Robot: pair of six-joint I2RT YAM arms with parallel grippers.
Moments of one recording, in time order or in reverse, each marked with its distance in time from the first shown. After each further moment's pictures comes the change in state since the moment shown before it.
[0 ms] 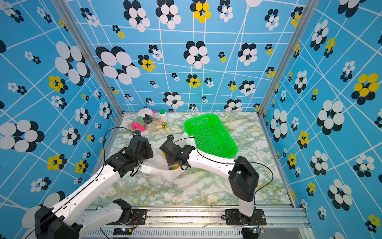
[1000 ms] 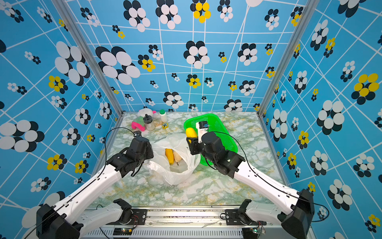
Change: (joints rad) left arm 0.000 0.015 -0.010 0.012 -0.010 0.017; right arm -0.249 -0.599 -0.392 0.325 -0.072 -0.039
